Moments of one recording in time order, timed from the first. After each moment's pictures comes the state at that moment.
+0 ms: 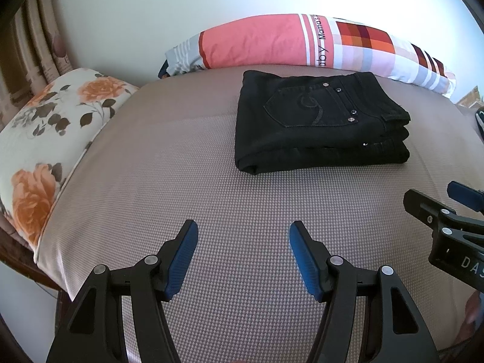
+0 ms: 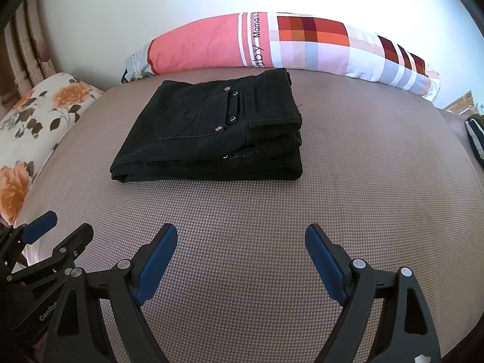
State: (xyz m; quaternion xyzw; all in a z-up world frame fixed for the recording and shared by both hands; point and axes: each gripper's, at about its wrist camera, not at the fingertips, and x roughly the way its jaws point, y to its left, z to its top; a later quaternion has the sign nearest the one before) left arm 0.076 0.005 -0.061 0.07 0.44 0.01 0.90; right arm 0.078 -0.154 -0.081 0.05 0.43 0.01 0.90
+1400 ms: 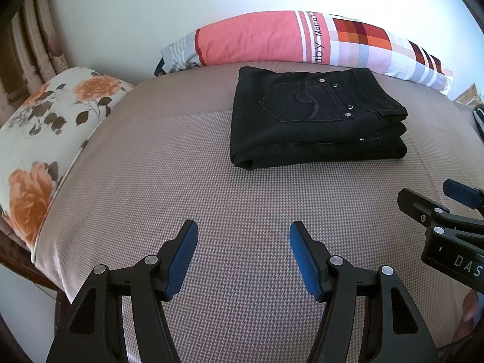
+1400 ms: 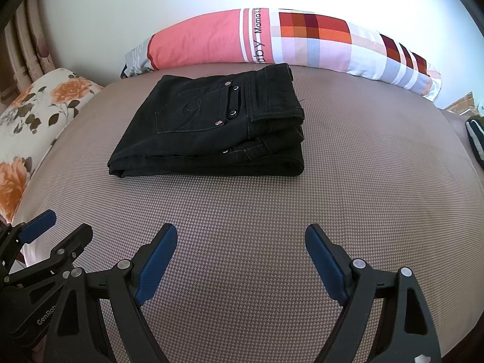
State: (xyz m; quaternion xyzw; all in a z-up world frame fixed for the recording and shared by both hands) left arm 0.077 0.003 -0.064 0.07 0.44 0.00 0.89; right arm 0.080 -0.151 -0.086 0.05 0.43 0.01 0.90
